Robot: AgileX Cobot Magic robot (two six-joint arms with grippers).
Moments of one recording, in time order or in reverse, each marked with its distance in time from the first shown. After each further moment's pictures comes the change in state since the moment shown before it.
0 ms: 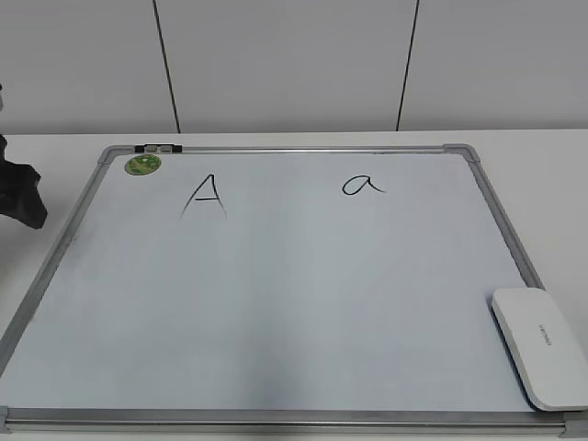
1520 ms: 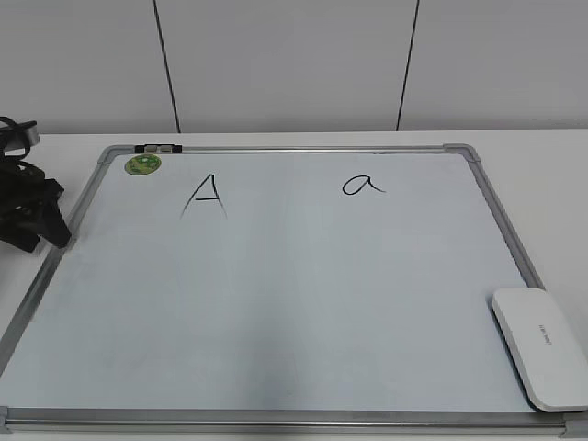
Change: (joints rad) left arm 0.106 0.367 -0.315 -0.258 0.233 0.259; right arm 0.000 0.000 0.000 0.000 0.000 0.000
